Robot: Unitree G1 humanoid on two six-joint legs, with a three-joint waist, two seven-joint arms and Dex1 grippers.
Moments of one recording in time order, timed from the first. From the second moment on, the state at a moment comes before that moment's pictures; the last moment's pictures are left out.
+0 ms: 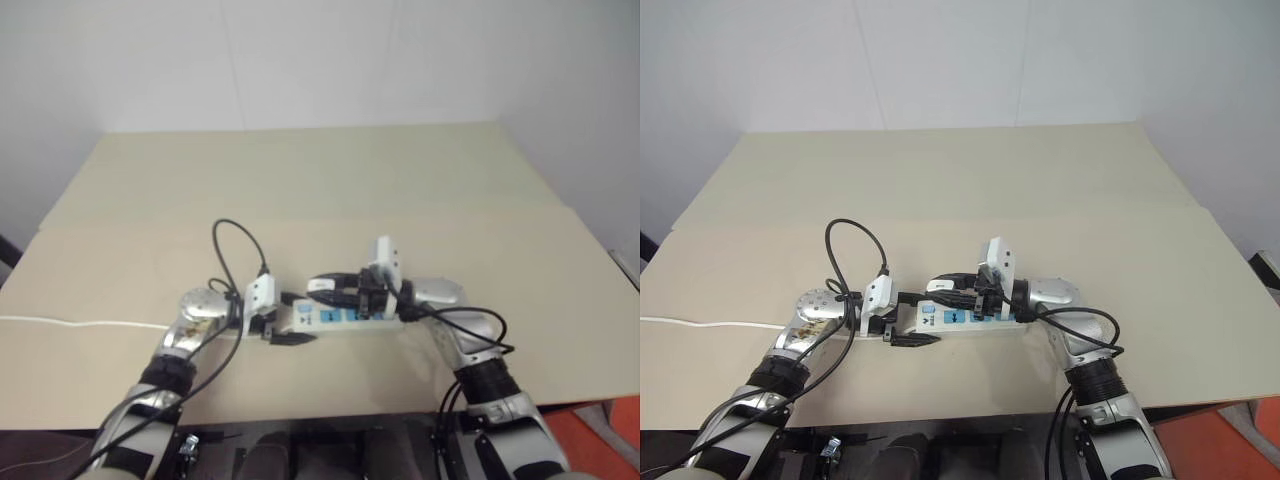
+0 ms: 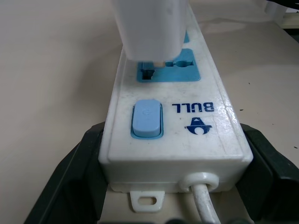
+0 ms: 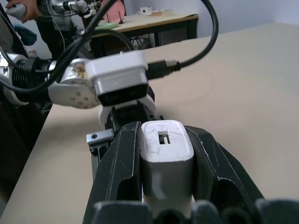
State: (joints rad) left arm -0.49 0.43 -0.20 0.53 -0.18 -0.19 -1.35; right arm -0.48 -0.29 0.18 0.15 0.35 0.22 1.13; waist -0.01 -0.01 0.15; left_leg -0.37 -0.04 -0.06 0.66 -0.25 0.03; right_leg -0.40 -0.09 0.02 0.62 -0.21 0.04
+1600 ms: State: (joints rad) left arm -0.49 0.43 -0.22 0.53 -0.16 -0.20 -1.33; right arm -0.52 -0.35 0.22 0.41 0.34 -0.08 1.26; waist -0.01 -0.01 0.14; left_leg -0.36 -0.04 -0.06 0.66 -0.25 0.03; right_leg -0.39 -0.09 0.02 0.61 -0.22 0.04
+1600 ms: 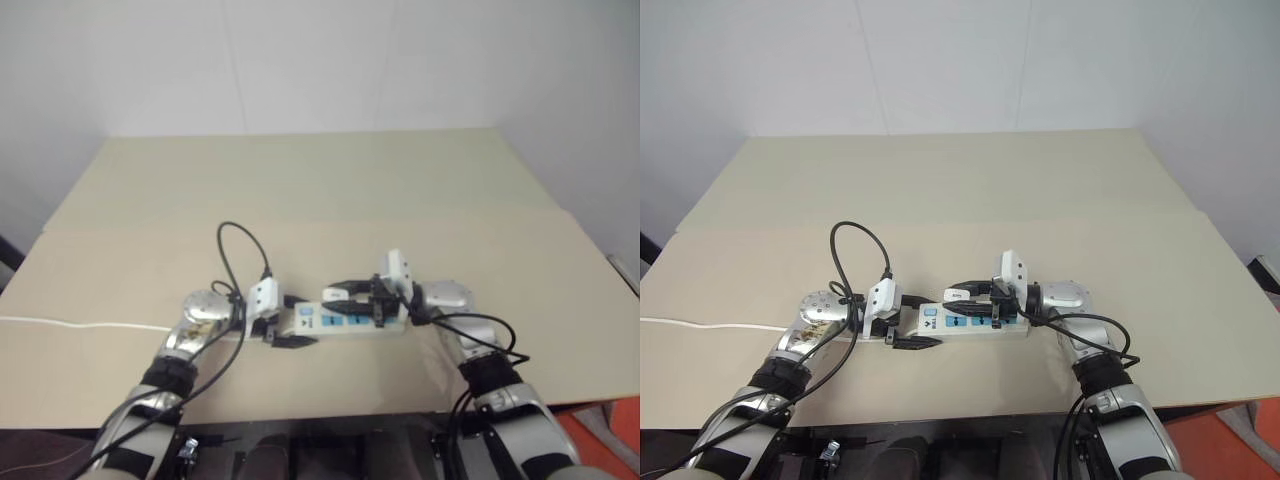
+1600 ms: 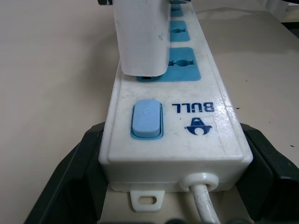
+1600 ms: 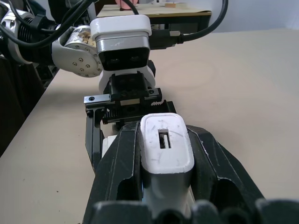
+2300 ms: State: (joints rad) left arm -0.49 0.44 -0.22 0.53 -0.16 -0.20 -1.32; right arm -0.58 -0.36 0.29 0.44 0.27 -0.01 1.27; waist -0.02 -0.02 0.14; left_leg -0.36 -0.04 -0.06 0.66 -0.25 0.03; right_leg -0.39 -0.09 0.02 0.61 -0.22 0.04
